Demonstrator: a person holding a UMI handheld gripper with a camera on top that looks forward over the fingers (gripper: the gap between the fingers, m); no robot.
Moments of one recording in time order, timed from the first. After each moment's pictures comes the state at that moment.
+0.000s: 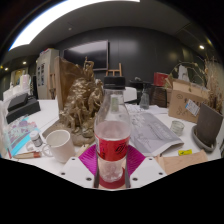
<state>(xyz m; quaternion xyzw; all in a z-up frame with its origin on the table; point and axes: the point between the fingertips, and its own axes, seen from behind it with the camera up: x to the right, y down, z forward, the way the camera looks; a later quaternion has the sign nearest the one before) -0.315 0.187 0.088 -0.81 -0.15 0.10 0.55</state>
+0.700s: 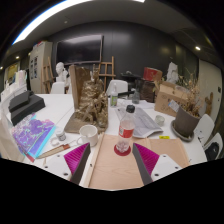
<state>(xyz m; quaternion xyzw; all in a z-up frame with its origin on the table) -0.329 0.000 0.198 -0.86 -0.11 0.04 0.50</state>
